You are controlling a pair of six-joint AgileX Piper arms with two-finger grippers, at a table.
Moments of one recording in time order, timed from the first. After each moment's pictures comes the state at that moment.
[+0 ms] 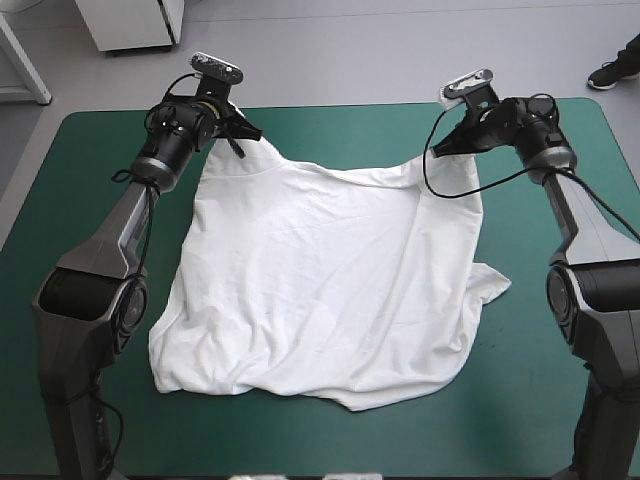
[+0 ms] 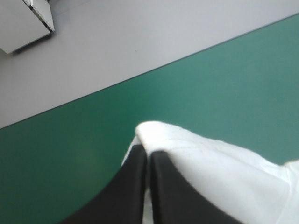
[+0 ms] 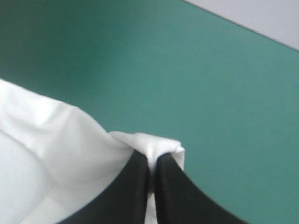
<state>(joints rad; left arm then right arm) -0.24 2.08 -2.00 0.21 0.60 0.07 0.10 2.07 -1.95 0.16 0.75 -0.42</state>
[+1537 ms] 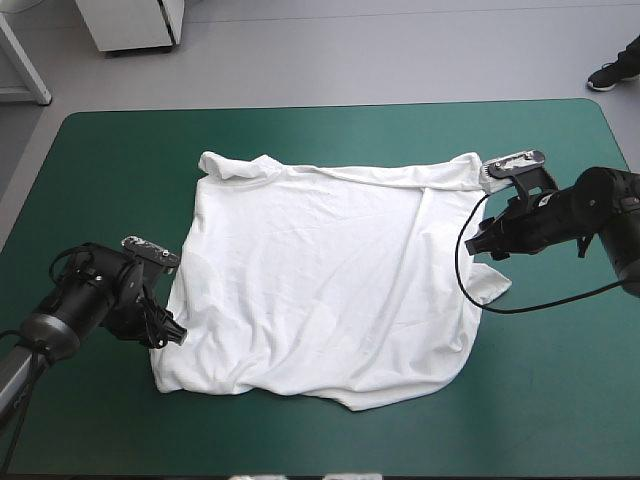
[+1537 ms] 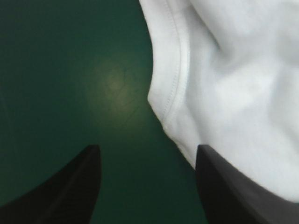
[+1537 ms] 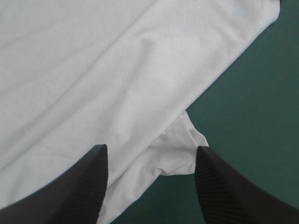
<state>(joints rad) -0.24 1.28 -0.89 0.24 1.11 0.04 0.04 1.38 -1.27 0.32 1.06 -0.45</state>
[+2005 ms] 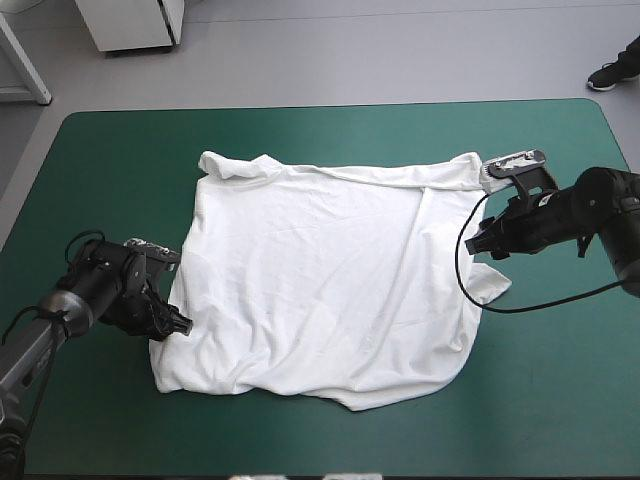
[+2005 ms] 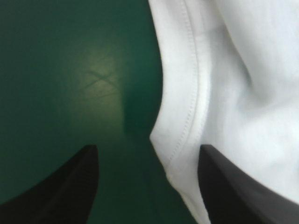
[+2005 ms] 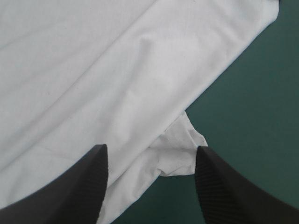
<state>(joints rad) -0.16 1.41 -0.87 0.18 0.98 0.06 0.04 1.38 -1.27 0.32 1.06 -0.45</state>
